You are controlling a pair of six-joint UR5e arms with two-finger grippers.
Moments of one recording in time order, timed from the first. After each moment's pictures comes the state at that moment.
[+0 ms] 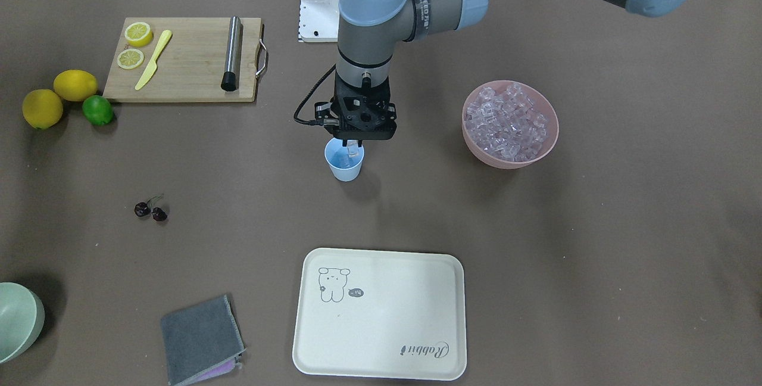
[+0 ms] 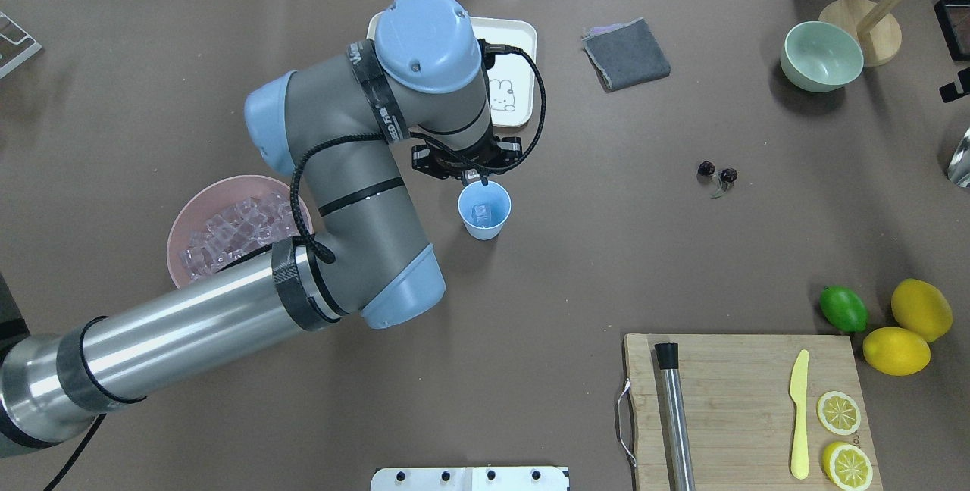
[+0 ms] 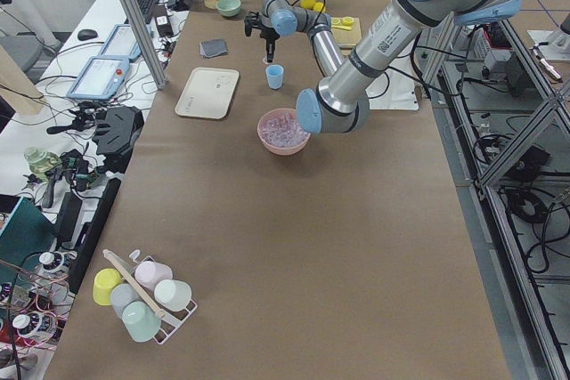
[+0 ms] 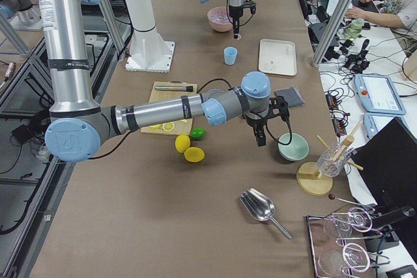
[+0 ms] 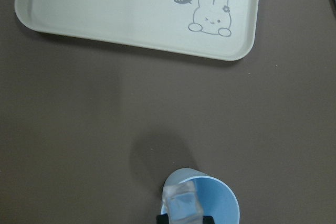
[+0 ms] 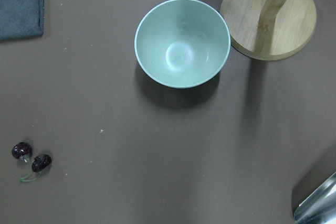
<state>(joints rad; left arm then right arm) -0.57 -2.51 -1.51 -1.57 -1.90 -1.24 1.40 -1.49 1.70 -1.32 2.37 0.26</state>
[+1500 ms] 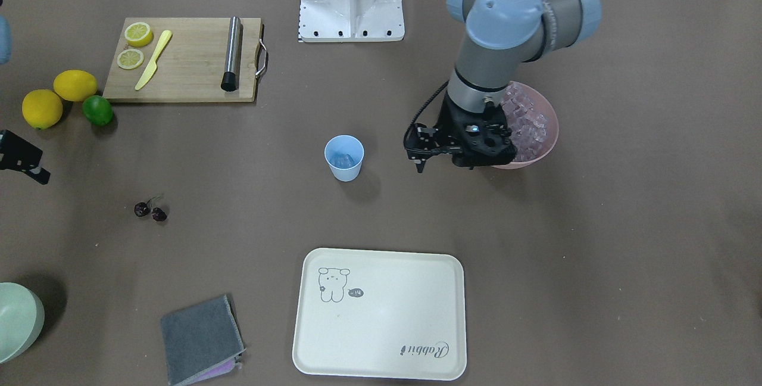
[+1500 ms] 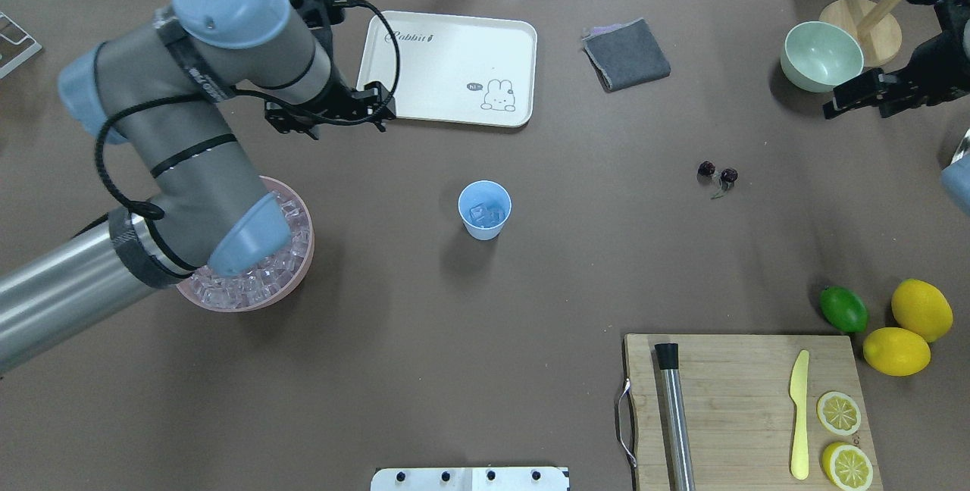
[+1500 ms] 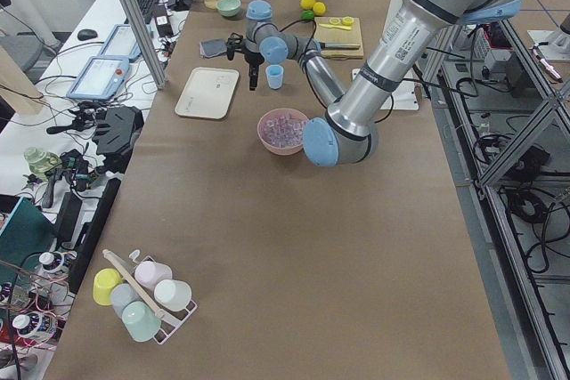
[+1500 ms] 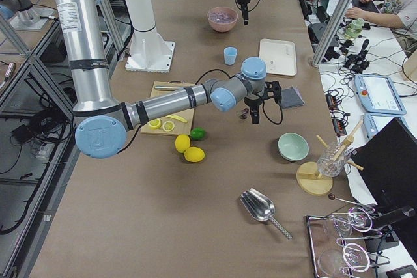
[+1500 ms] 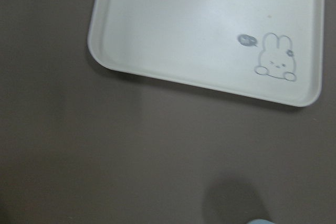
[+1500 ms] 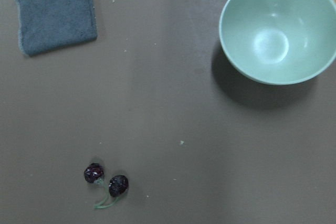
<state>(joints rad) -0.79 -2.19 -1.71 -1.63 -1.98 -1.13 1.14 -1.43 1.71 -1.18 2.28 0.67</state>
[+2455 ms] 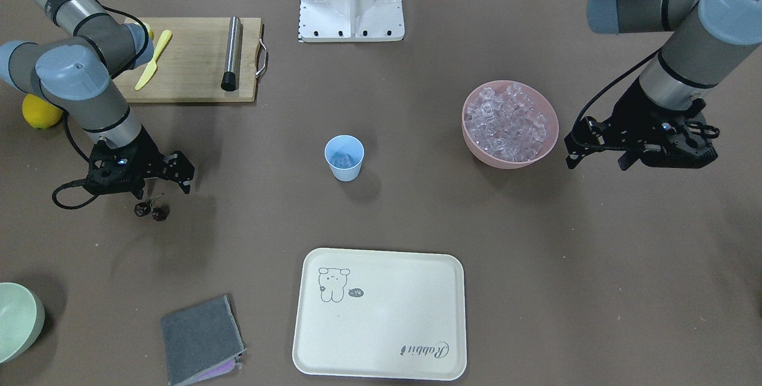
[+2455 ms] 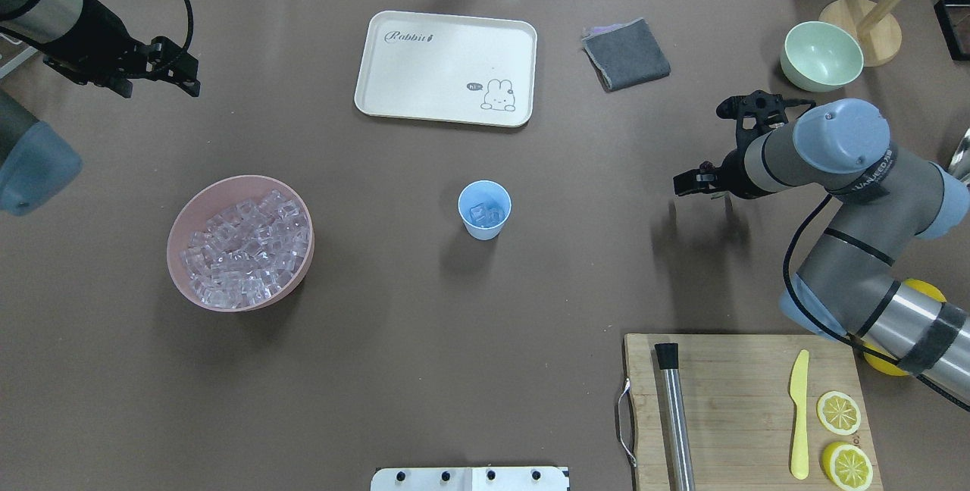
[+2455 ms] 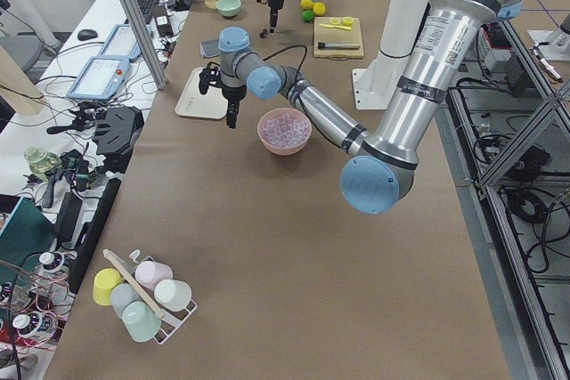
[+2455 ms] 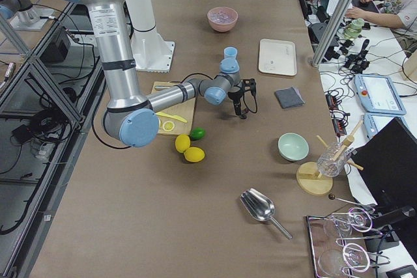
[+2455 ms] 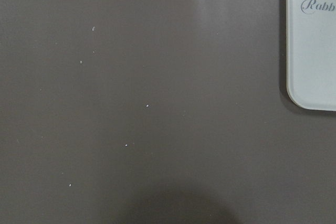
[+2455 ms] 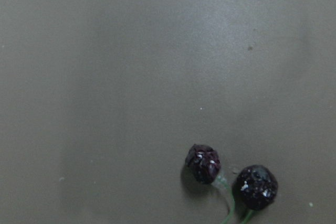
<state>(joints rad) -1.05 -1.94 -1.81 -1.63 -2.18 -0.78 0.75 -1.34 1.60 -1.02 1.89 0.98</state>
